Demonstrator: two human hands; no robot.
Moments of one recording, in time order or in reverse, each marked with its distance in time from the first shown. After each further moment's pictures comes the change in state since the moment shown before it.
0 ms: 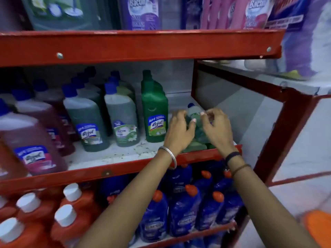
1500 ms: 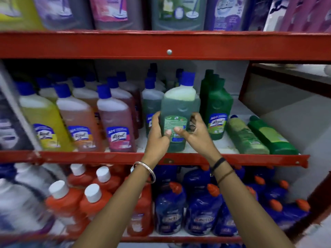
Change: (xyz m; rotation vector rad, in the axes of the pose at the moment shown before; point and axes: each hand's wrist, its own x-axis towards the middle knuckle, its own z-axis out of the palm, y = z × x) left_hand -0.089 -0.100 -0.197 -0.338 0.231 -0.202; right_hand -0.079 -0.154 0.137 0.574 -0.485 -0.043
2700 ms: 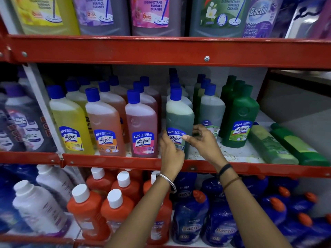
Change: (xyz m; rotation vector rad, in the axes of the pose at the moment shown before) left_hand -0.004 -0.036 -0.024 0.263 0.148 -0.188; right_hand 0.019 0.015 0.051 -0.042 -0.053 0.085
